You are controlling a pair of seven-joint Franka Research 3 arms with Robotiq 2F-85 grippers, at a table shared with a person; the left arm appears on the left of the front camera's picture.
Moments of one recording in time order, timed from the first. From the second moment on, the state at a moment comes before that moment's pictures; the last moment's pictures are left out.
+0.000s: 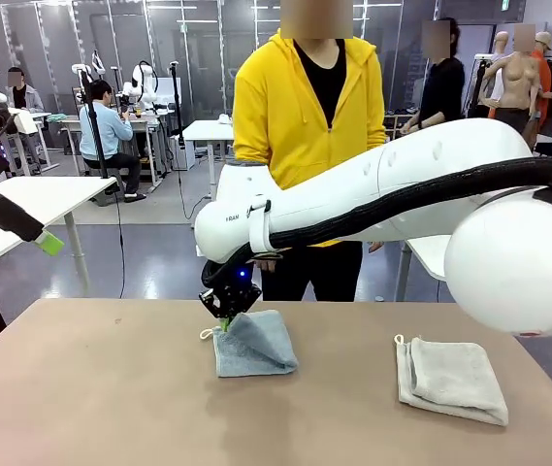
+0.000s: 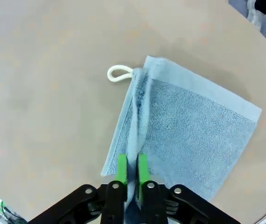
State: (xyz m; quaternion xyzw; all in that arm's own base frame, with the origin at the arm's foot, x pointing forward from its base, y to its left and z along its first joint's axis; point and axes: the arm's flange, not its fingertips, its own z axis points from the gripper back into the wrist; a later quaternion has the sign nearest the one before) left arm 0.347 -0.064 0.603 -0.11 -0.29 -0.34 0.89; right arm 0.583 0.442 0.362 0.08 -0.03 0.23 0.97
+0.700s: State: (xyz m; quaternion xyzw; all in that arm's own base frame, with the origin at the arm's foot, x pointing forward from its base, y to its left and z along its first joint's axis) left arm 0.347 -0.064 0.603 -0.11 -0.29 -0.34 0.89; right arm 0.589 0.438 0.373 0.08 -0.04 0.23 0.97
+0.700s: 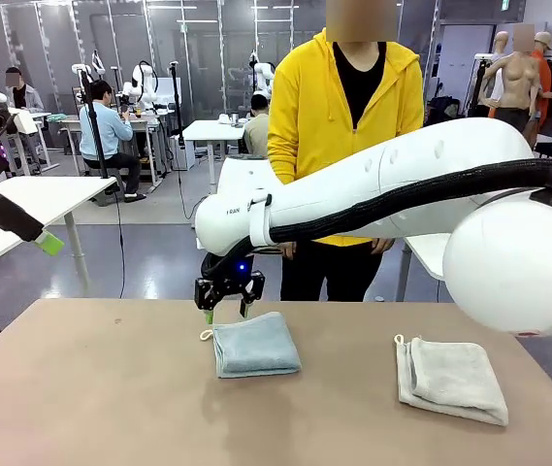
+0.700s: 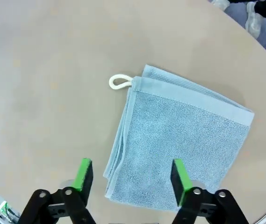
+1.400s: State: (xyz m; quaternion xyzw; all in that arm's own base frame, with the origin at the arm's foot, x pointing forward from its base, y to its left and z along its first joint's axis) left arm 0.347 -0.064 0.603 -0.11 -0.29 -0.34 0.89; right arm 0.589 0.435 0.372 0.09 -0.04 0.22 0.97
